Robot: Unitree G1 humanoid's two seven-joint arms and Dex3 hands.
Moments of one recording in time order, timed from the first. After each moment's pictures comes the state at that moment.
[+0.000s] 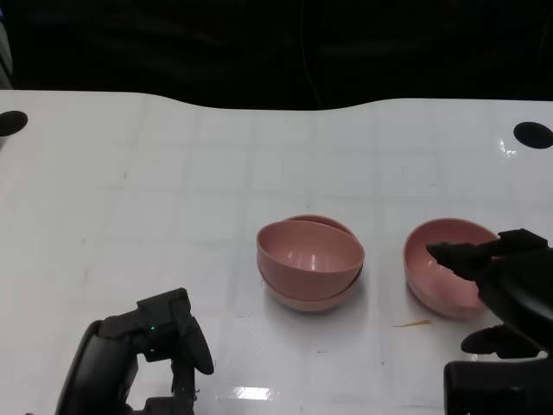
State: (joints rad) left arm 0.33 0.10 -0.08 -0.19 0.03 -0.44 -0.12; right arm -0.02 -0.41 0.18 -0.21 -0.99 0.05 0.28
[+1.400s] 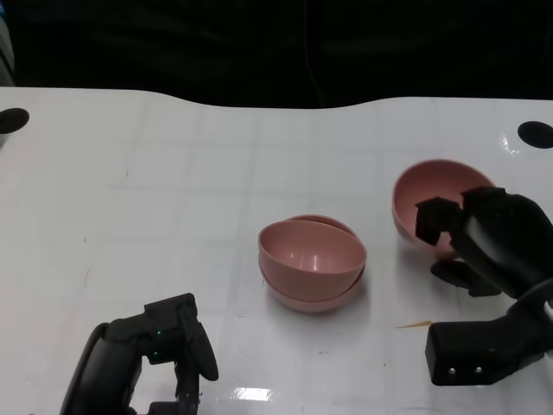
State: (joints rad) left arm 0.33 0.09 -0.08 -0.19 0.05 -0.43 -0.12; right arm -0.42 -0.42 0.41 0.49 -0.88 -0.32 -0.46
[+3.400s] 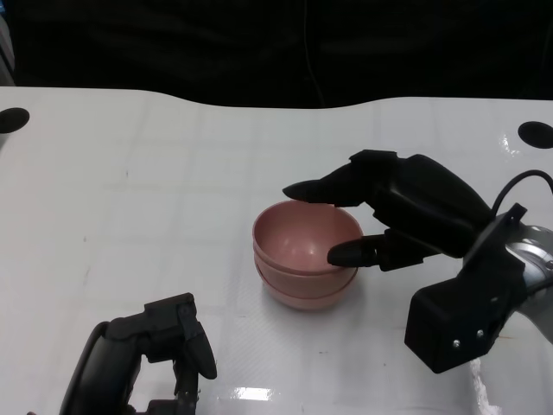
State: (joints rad) left arm 0.31 0.10 -0.08 -0.16 0.06 -0.45 -0.12; right arm -0.52 -0.33 0.36 0.36 -0.57 -0.57 0.07
